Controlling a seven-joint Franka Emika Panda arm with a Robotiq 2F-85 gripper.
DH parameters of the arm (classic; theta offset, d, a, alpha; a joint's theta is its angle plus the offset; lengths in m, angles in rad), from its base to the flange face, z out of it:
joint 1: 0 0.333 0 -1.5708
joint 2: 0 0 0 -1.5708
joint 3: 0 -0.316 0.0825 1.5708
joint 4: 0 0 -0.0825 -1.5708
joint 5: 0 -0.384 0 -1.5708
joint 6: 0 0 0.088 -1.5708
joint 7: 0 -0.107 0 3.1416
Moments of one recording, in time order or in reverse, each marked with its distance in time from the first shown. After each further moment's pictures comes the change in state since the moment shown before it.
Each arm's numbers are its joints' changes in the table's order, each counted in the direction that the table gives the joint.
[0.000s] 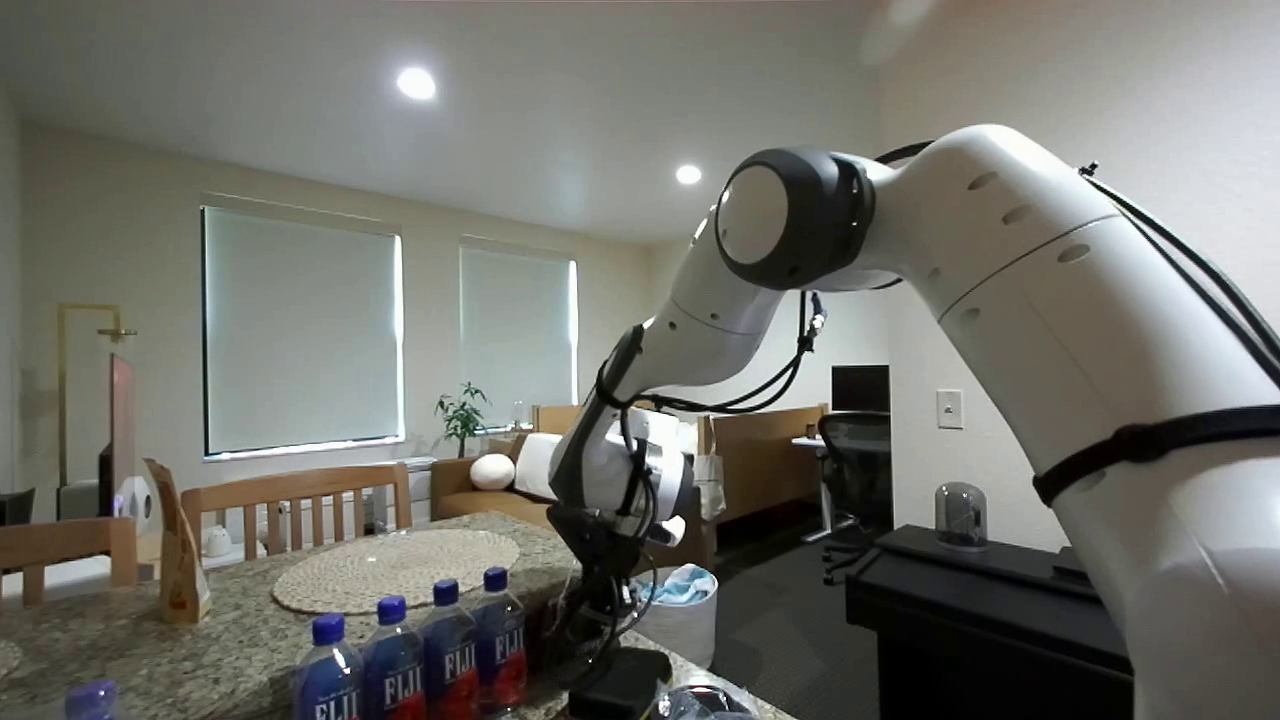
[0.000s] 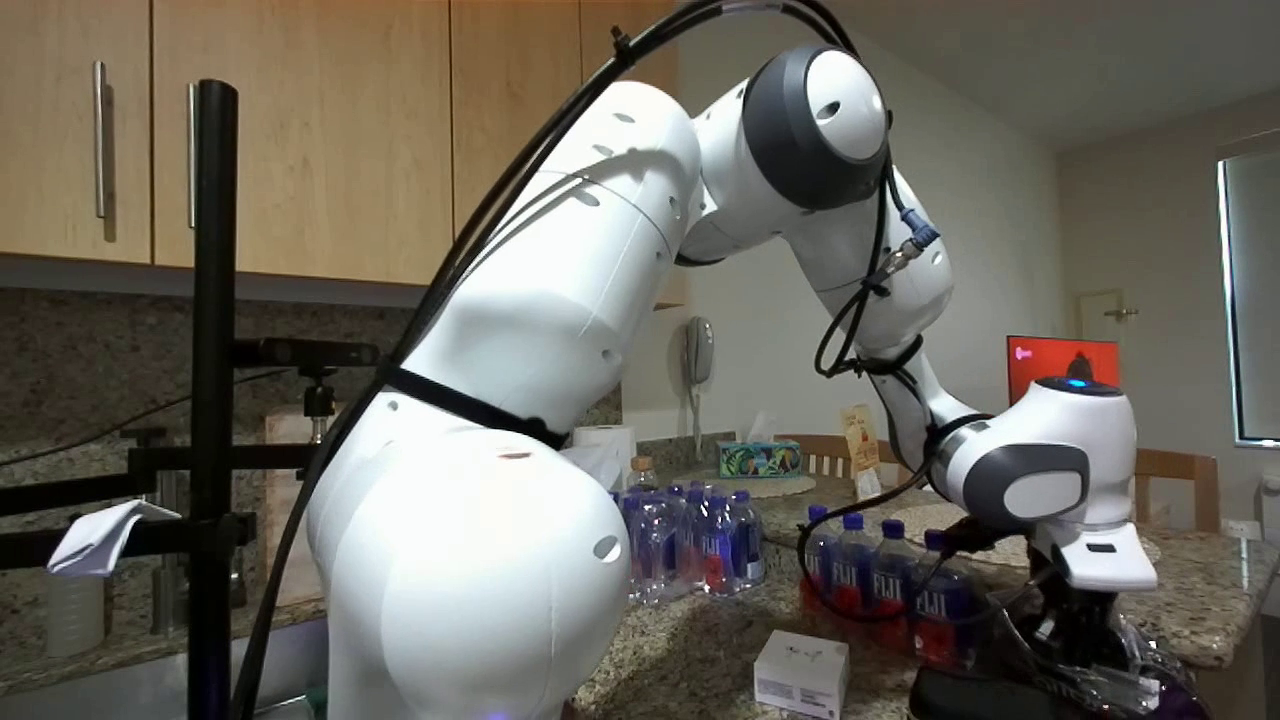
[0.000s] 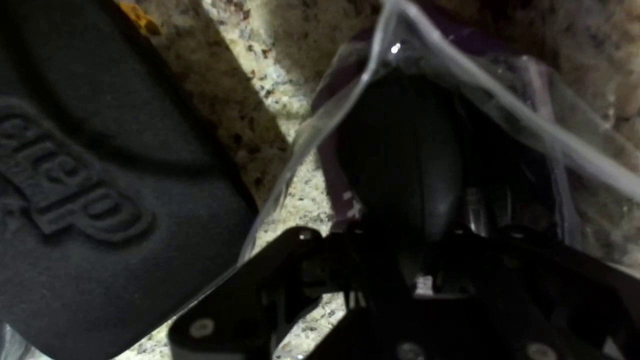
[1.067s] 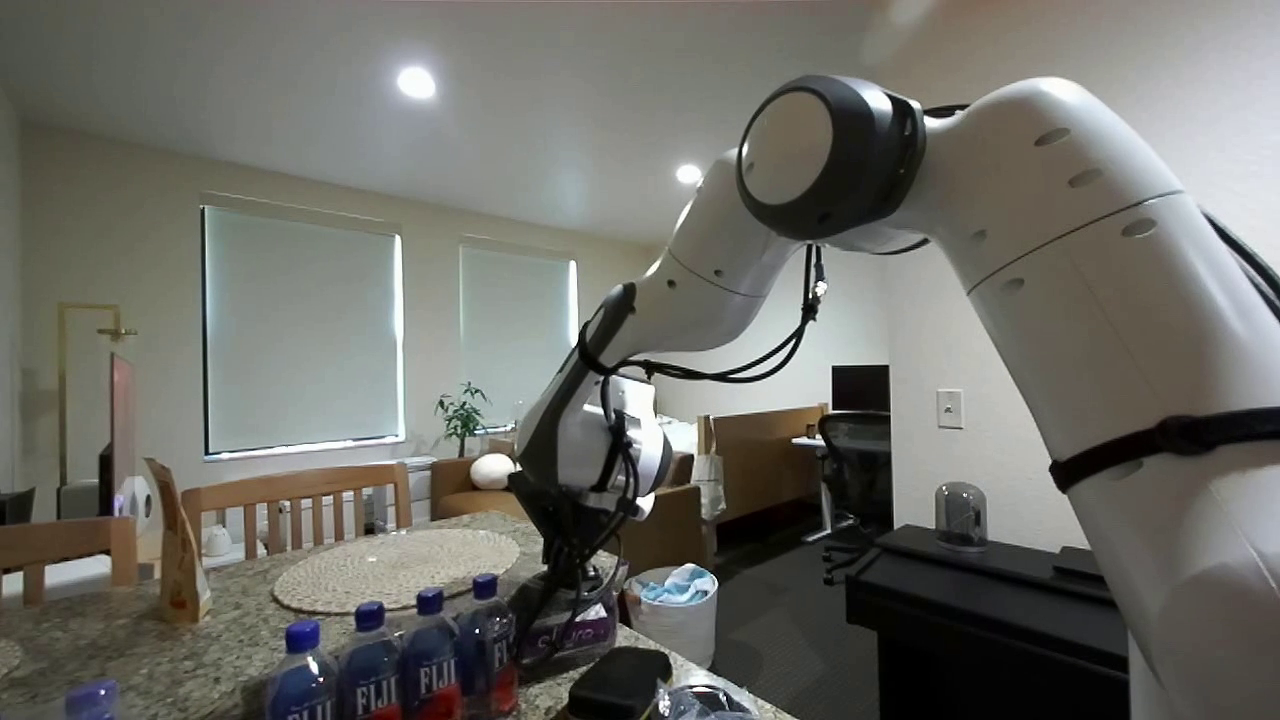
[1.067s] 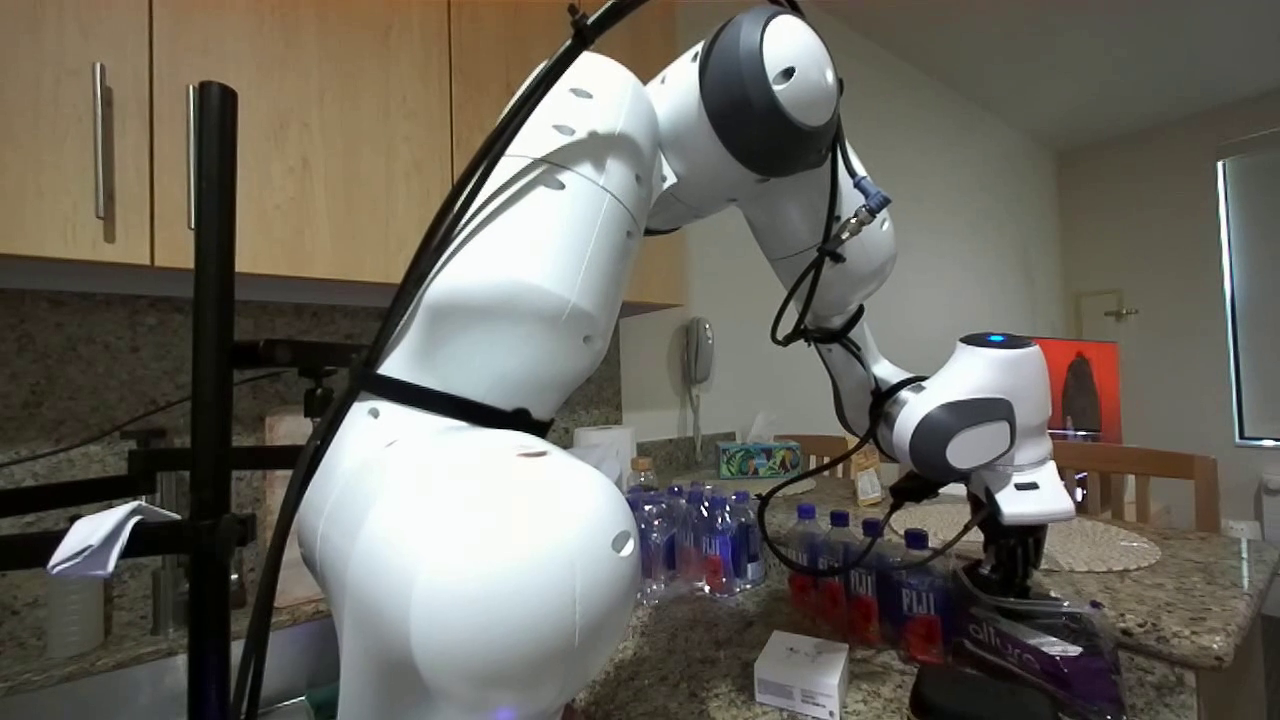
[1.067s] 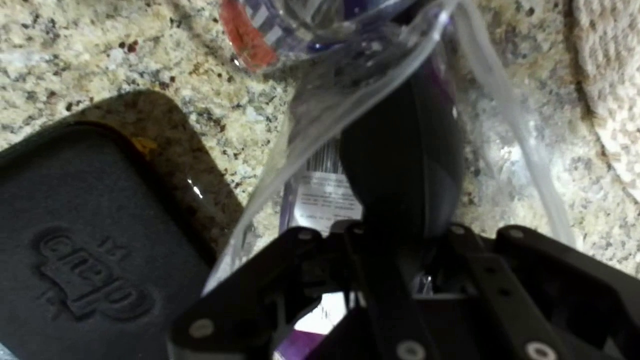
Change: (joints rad) arm 0.071 -0.122 -0.030 0.066 0.057 0.075 -0.071
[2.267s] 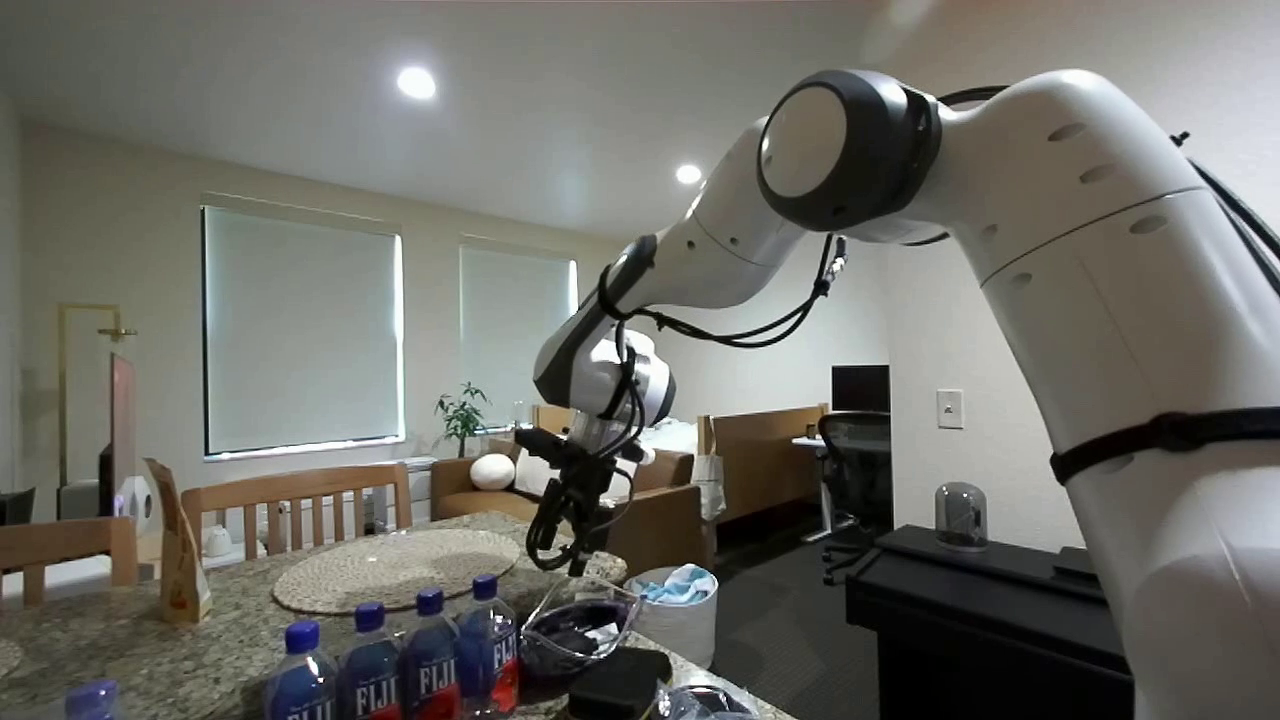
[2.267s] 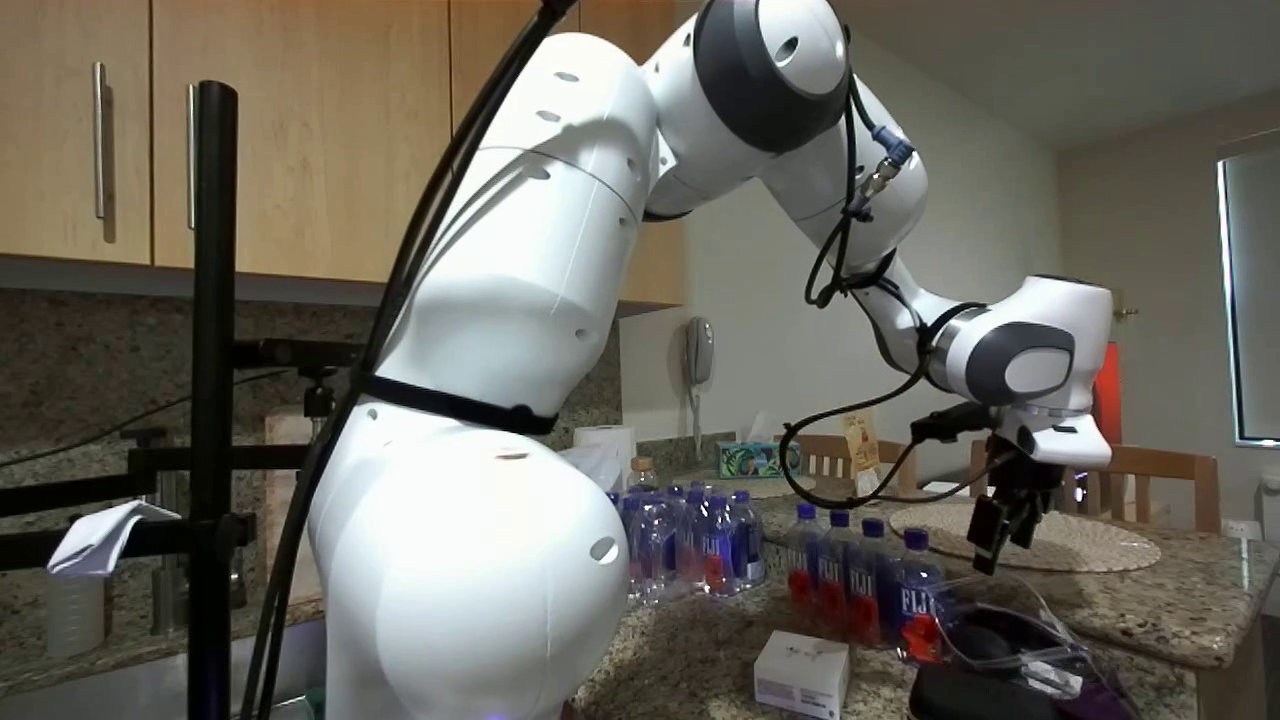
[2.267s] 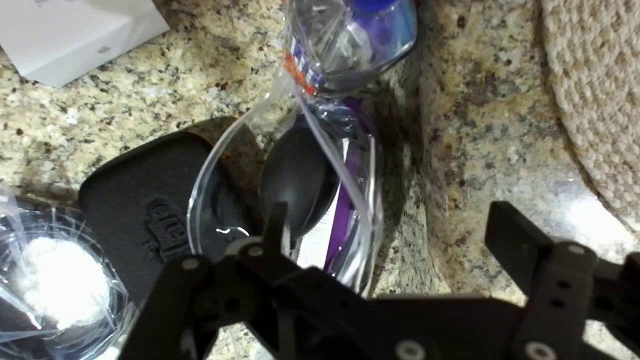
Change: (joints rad) arm -0.083 -0.041 0.001 -0.174 0.039 -0.463 0.000
